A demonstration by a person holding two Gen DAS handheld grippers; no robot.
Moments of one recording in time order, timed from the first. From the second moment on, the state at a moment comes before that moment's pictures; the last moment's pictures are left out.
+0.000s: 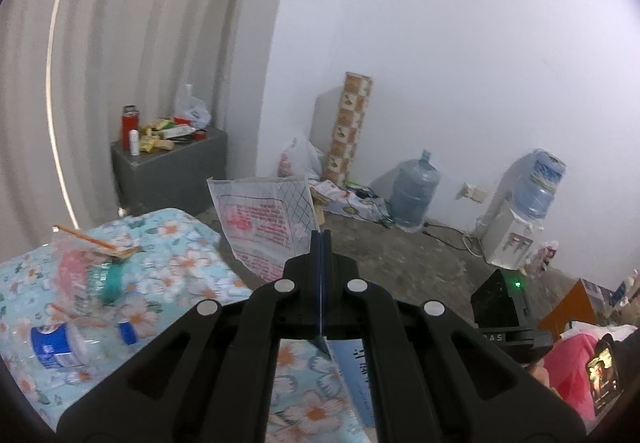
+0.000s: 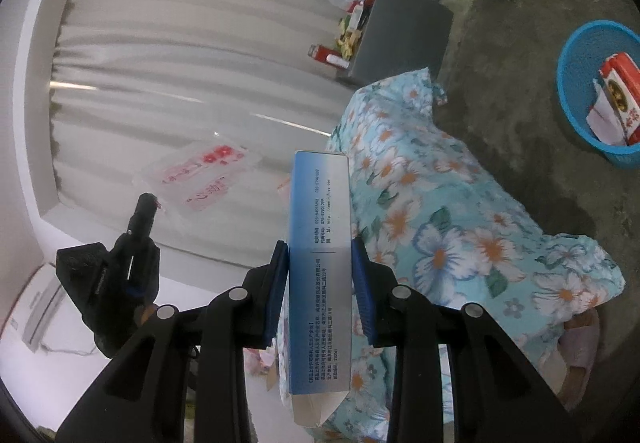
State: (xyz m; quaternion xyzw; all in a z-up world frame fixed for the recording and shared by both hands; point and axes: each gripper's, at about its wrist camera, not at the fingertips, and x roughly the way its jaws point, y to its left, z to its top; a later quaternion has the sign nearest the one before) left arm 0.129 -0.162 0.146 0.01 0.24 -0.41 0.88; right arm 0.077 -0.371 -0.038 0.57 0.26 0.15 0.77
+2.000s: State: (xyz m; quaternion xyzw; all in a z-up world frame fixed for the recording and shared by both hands) left arm 0.224 -0.495 -0.052 0.22 0.44 -0.47 0.73; right arm 0.061 -0.602 -0.265 0.64 0.28 -0.23 0.68
